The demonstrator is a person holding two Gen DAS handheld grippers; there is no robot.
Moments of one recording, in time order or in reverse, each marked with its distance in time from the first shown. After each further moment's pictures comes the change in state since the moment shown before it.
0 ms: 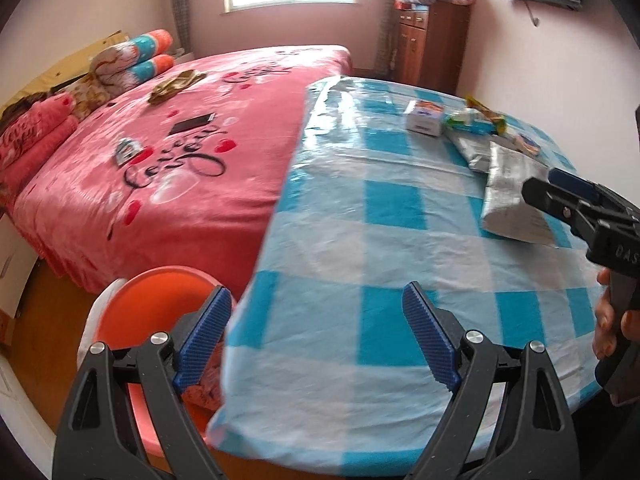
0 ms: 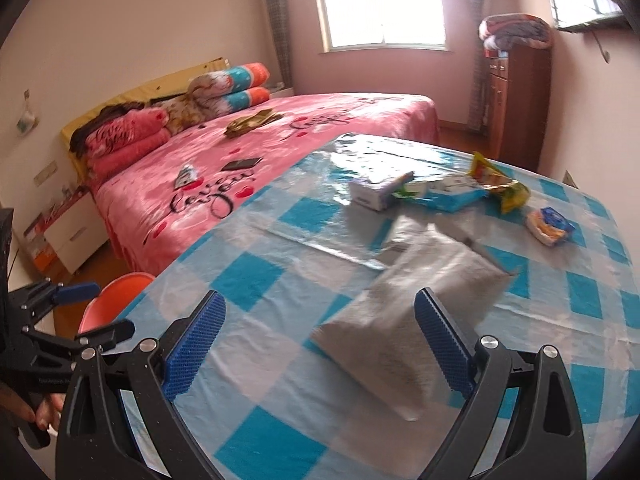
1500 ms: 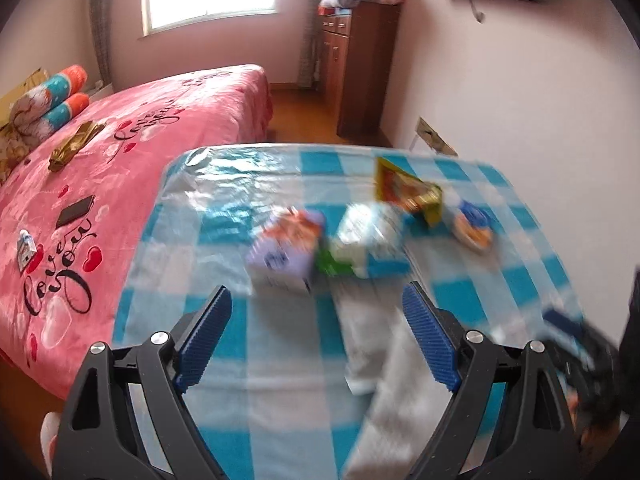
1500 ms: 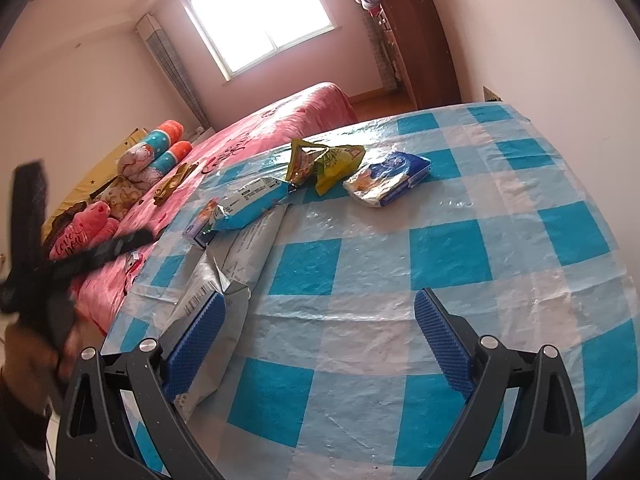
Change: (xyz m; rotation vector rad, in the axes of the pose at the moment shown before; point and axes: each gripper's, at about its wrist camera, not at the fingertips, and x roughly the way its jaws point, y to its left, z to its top) left arm 0.107 -0.129 0.177 0.101 -0.028 -0.210; right arm -0.012 -0.182 -0.019 0.405 -0.012 -0.060
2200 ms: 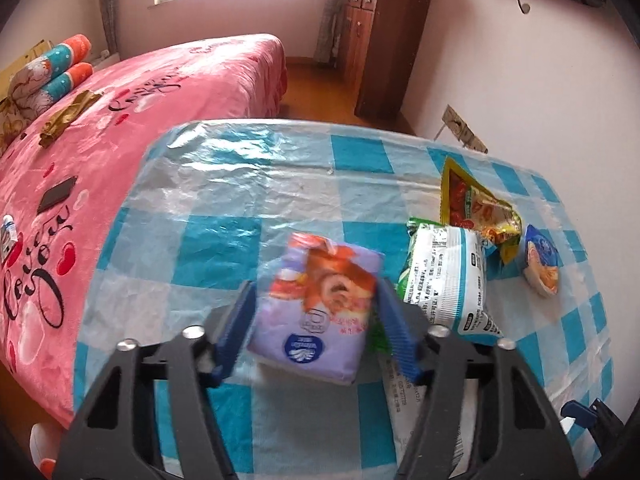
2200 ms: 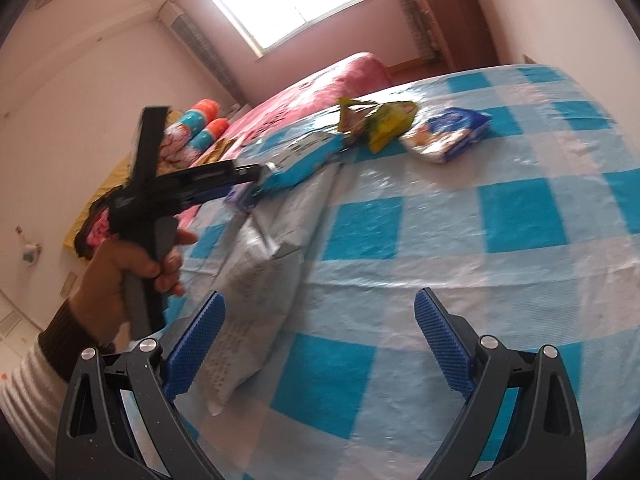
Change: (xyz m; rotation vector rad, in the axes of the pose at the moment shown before) left arm 0.093 0.020 0.030 -0.045 0.101 0.020; right arm 0.020 0.020 -0.013 -0.010 0.105 0.184
